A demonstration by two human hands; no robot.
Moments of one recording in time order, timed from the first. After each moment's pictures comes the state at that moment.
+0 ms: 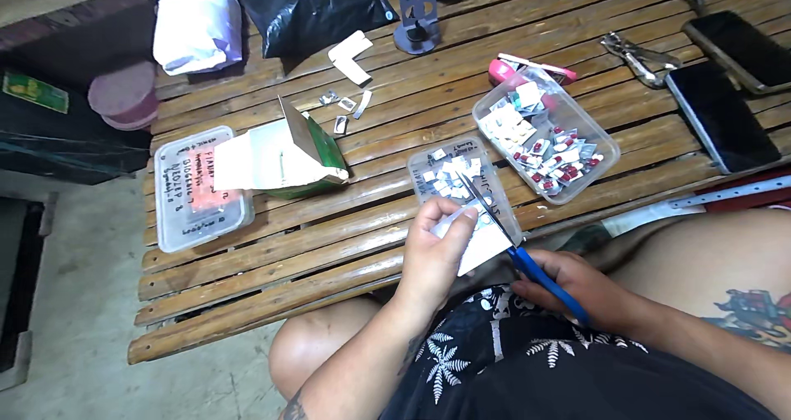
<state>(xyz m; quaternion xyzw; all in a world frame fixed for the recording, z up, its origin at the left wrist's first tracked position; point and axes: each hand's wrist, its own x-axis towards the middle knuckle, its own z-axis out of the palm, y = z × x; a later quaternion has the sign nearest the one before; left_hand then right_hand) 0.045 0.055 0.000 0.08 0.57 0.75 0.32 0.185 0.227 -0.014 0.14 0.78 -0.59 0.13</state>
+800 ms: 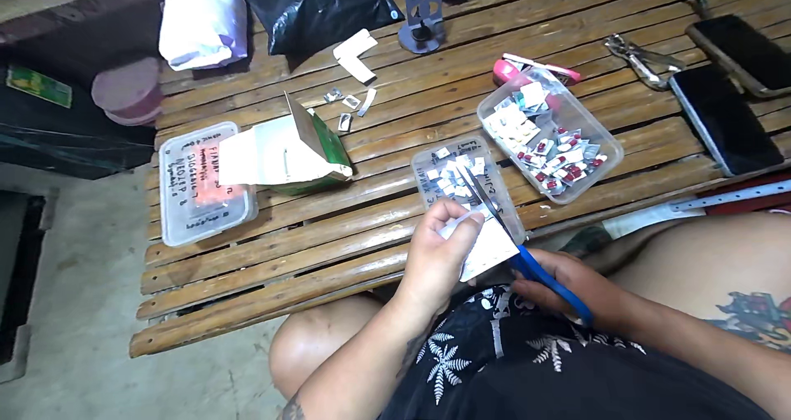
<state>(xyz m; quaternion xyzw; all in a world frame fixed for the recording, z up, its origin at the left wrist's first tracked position) 0.045 0.049 0.003 0.08 0.55 0.74 0.38 0.180 0.222 -0.006 0.15 0.75 -0.62 0.17</state>
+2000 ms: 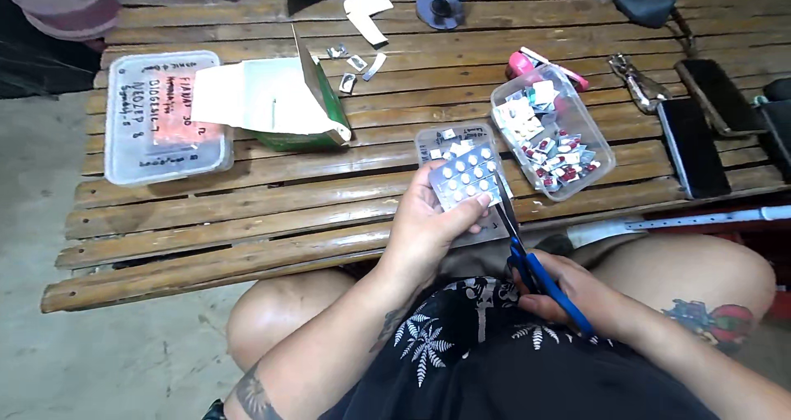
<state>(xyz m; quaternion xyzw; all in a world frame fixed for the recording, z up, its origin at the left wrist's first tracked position) 0.041 0.043 0.010 0.09 0.48 0.81 0.33 0.195 0.230 0.010 0.11 0.79 -0.56 0.21</state>
